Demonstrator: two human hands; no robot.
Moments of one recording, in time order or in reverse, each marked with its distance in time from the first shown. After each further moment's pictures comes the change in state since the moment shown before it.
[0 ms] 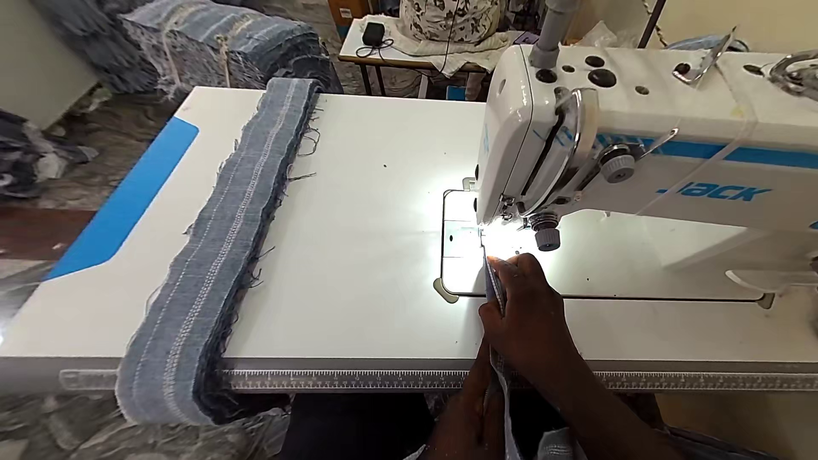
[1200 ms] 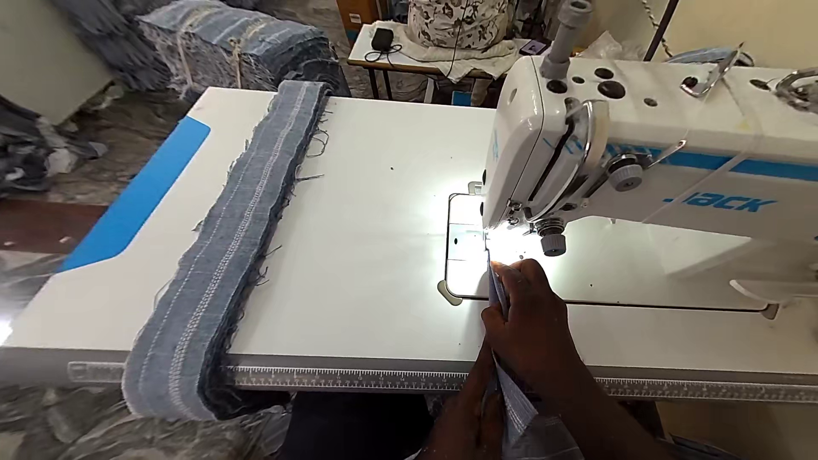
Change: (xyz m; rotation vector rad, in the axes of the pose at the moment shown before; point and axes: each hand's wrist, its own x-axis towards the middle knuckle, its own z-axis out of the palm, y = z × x) left_hand 0.001 -0.006 -0.003 0.097 0.005 0.074; right_hand -0.002 0.000 0.000 -0.005 0.019 -0.036
